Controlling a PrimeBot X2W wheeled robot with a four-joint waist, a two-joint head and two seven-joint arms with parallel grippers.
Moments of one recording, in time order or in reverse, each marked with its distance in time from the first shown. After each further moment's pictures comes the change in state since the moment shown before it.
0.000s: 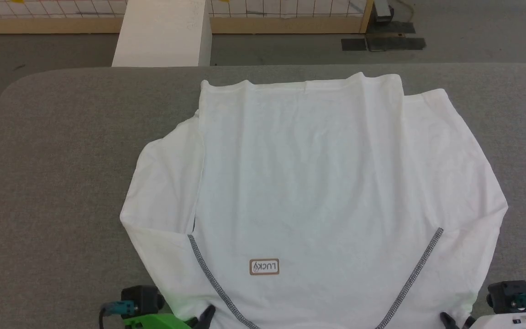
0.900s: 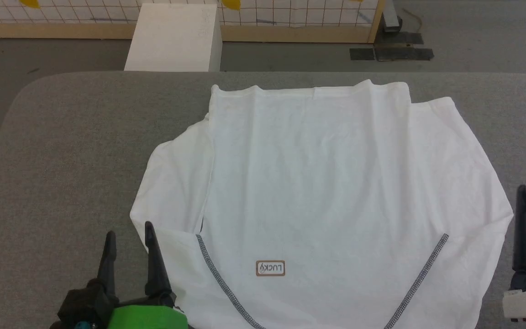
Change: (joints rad) left arm 0.018 -0.100 0.158 -0.193 0.442 0.182 -0.560; right arm -0.099 0.109 -0.168 -0.314 -0.128 0.000 -0.602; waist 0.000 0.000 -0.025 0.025
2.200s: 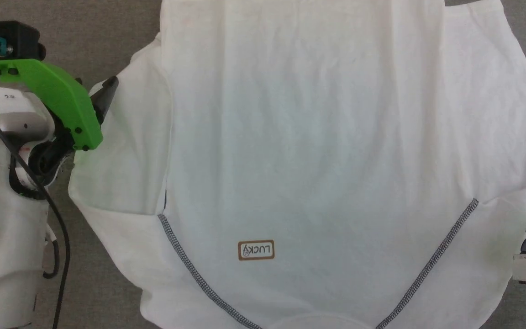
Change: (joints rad) left arm -0.826 0.266 0.083 0.344 -0.235 -0.291 0.985; right arm -0.137 0.000 -0.040 0.101 0.091 0.000 -0.095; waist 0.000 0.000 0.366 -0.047
